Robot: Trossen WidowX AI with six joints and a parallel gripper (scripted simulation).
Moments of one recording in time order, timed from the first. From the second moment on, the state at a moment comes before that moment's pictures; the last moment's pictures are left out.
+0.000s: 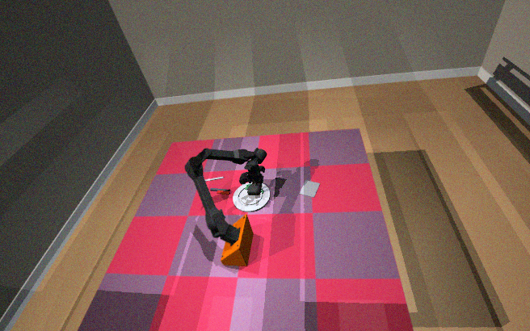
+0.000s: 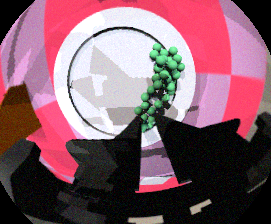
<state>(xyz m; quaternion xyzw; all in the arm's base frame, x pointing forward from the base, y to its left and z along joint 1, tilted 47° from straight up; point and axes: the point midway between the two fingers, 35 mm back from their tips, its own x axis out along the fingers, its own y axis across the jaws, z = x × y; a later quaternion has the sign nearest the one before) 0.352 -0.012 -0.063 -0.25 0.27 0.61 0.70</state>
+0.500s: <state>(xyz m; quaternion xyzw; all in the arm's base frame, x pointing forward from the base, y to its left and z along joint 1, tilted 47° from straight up) 0.350 -0.014 -0.061 -0.25 0.27 0.62 0.70</state>
